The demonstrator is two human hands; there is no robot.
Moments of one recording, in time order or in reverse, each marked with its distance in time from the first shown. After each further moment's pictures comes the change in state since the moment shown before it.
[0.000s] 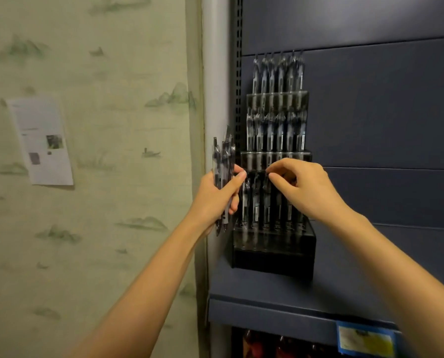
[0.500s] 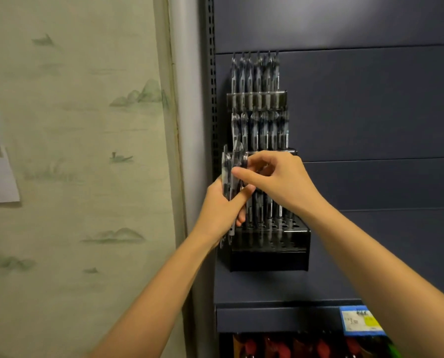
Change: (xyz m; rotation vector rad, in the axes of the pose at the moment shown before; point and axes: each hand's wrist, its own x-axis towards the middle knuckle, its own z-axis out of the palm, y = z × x) left_hand 0.001 -0.011 0.004 0.009 -0.144 0.005; right_hand 0.006 -0.049 0.015 0.134 0.131 0.142
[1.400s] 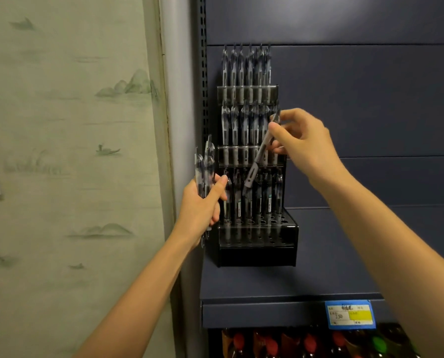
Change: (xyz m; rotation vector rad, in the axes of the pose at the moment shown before) left_hand -0.004 -0.013 -0.008 -0.017 0.129 -0.001; right_hand 0.019 0.007 -0.045 0.223 0.169 0.092
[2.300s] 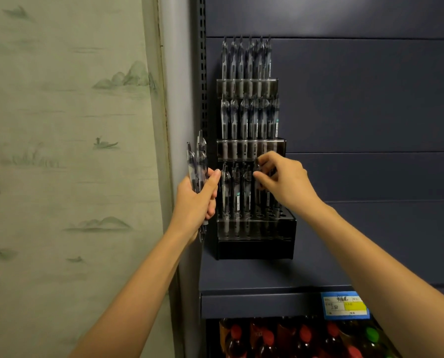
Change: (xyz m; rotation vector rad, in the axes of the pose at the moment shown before) left_hand -0.003 -0.001 -0.004 -0.092 0.035 -0.066; right_hand -0.026 0.054 0.024 -0.474 -0.188 -0.041
